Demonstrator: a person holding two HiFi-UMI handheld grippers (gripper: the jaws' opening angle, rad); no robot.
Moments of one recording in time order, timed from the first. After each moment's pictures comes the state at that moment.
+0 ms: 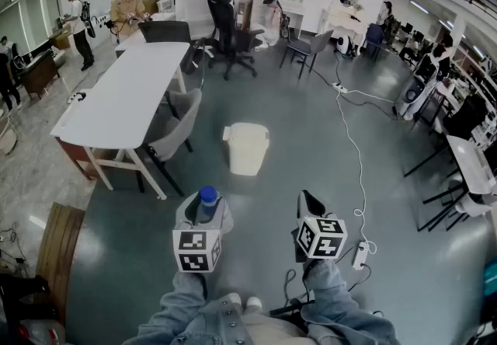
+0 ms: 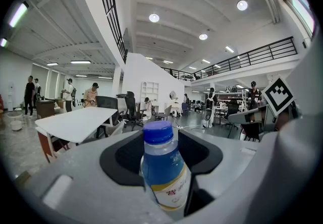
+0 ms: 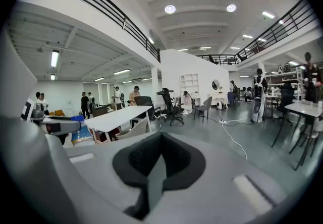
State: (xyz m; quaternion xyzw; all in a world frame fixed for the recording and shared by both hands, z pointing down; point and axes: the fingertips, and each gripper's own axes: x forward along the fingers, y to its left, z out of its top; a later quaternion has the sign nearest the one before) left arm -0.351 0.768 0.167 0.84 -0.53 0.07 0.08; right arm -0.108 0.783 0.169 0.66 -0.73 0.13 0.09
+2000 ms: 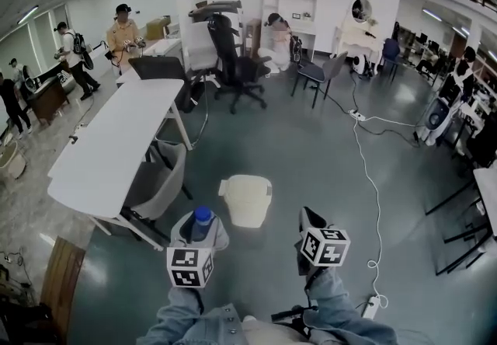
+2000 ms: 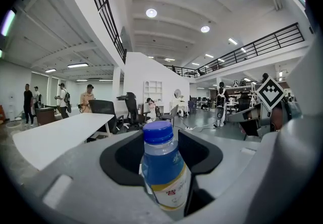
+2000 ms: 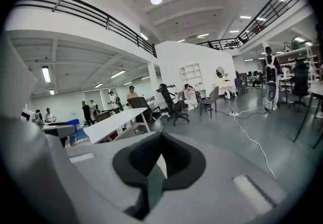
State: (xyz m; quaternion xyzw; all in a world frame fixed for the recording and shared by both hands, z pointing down) left arm -0.228 0.460 0.178 0.83 -0.55 0.09 0.05; right arm 0.044 0.451 0.208 0.63 -0.75 0.20 0.06
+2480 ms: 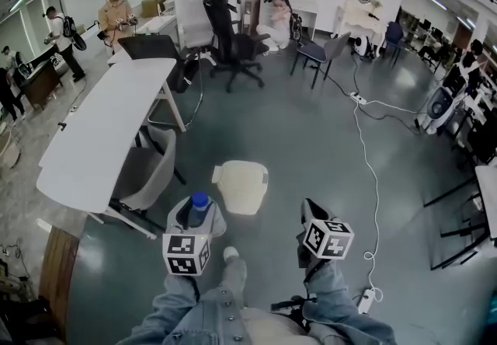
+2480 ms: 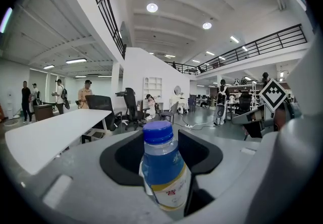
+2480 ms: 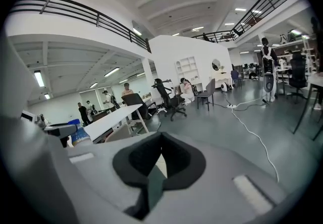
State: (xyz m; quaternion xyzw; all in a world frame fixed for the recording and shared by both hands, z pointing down) left arm -0.208 0.387 0.200 0.83 -0.55 0.10 0.07; right arm 0.074 0.394 0.239 0.63 -0.74 0.24 0.07
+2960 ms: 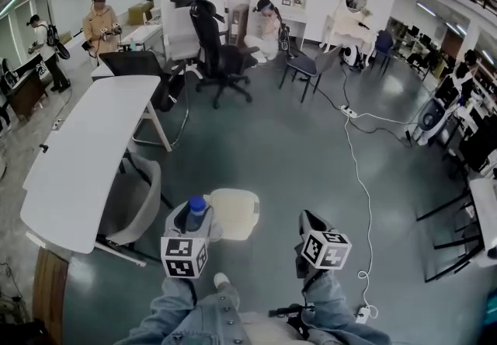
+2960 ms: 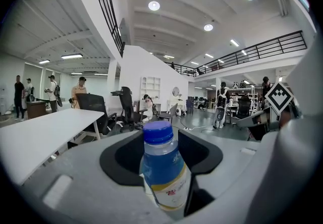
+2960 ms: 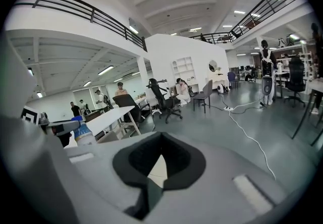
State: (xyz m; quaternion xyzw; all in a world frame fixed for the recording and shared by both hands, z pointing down) left arm -0.191 0.231 0.198 0.84 -0.53 0.09 0.08; right arm 0.095 0.269 0.234 0.65 -0.72 0.24 0.08
